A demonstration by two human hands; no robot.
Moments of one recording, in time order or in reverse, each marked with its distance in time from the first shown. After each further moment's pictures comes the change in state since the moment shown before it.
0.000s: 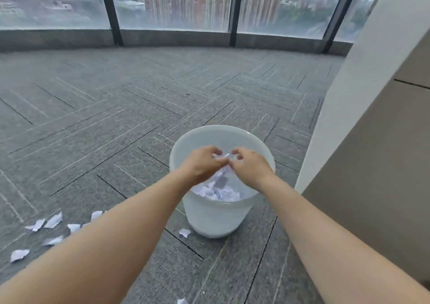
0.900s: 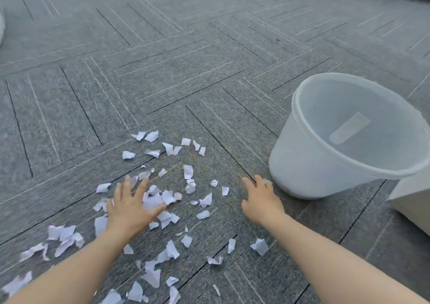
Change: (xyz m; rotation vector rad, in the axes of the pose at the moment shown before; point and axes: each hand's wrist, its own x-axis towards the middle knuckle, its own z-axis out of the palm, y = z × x) left_hand -0.288 -0.347 -0.048 0.501 0.157 -0.737; right_hand -0.079 -0.036 0.262 -0.502 -0.476 -0.123
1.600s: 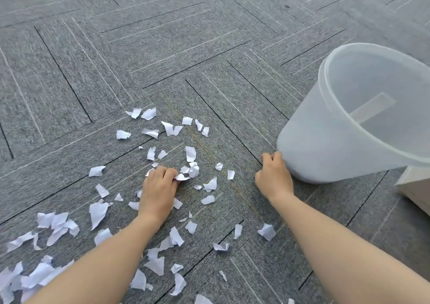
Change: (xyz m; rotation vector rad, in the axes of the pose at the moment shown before) left_hand 0.012 0.040 0.042 -0.191 0.244 0.339; right_hand 0.037 0.010 0.019 0.062 0.344 0.094
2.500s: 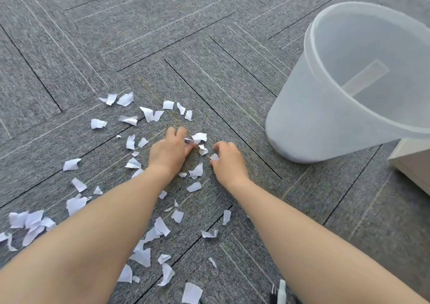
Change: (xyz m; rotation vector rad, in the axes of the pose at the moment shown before) left_hand 0.076 0.058 0.012 0.208 -0.177 0.041; right_hand -0.011 -0.061 0.015 0.369 -0.175 -0.013
